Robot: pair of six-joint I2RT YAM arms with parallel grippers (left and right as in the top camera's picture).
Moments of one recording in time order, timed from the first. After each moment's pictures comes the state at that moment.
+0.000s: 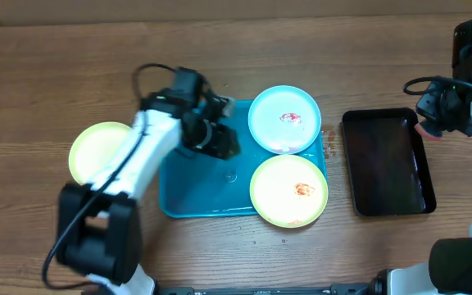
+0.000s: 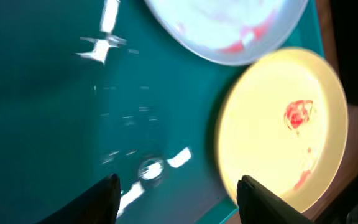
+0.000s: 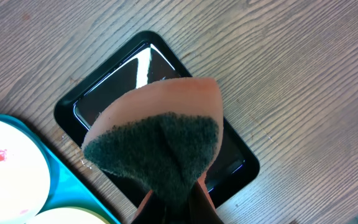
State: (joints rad) left arm -0.30 1.79 1.31 -0.87 0.46 0.03; right arm -0.16 1.66 1.79 -1.46 0.19 0.46
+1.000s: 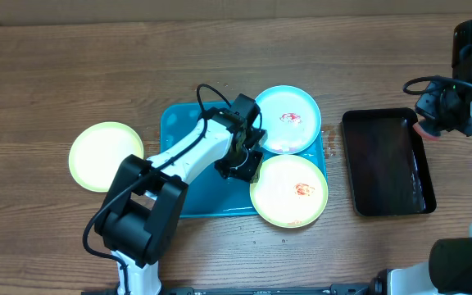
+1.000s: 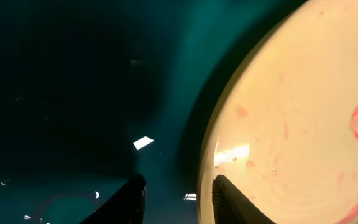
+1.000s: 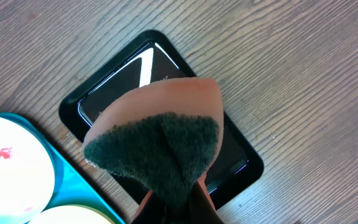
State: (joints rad) left arm -0.54 1.97 1.31 -0.86 0.30 -0.16; right arm -0.16 1.66 1.79 -1.46 0.18 0.46
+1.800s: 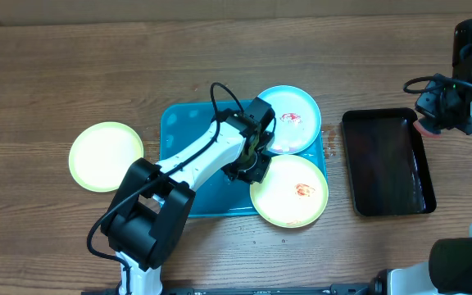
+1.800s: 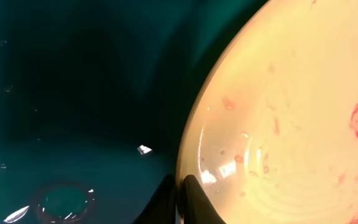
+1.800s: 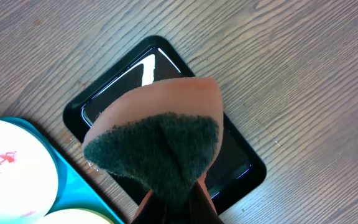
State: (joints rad) left arm -0.61 1.98 1.36 -0.92 0.21 -0.20; right arm -0.16 1.66 1.79 -1.44 0.18 0.46
